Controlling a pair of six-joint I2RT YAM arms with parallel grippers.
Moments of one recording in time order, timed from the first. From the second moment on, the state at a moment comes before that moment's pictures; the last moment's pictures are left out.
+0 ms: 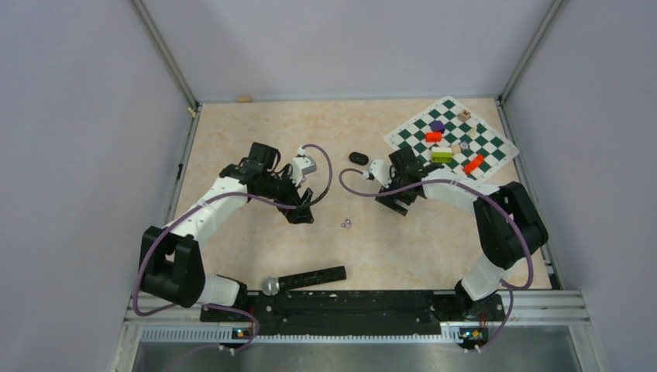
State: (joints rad) left arm -0.32 1.39 0.99 -0.67 0.69 0.42; right arm 0.49 1.66 0.99 -0.44 0.02 -0.65
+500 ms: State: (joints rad) left arm -0.32 1.39 0.99 -0.67 0.70 0.42; right arm 0.39 1.57 1.03 -0.50 -0.18 -0.59
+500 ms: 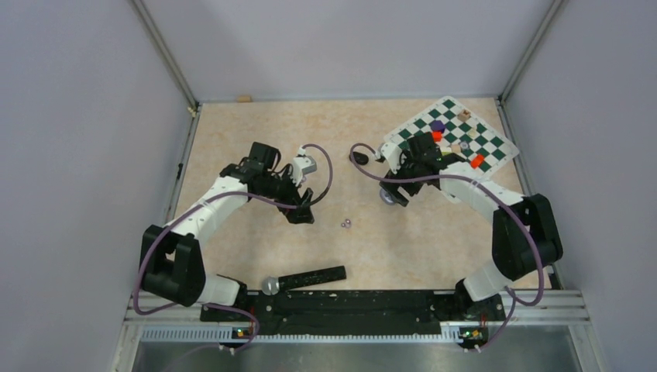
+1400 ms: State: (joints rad) left arm -0.26 1.37 0.99 -0.63 0.67 0.38; right arm 0.43 1.74 1.10 -0.51 -0.23 -0.46
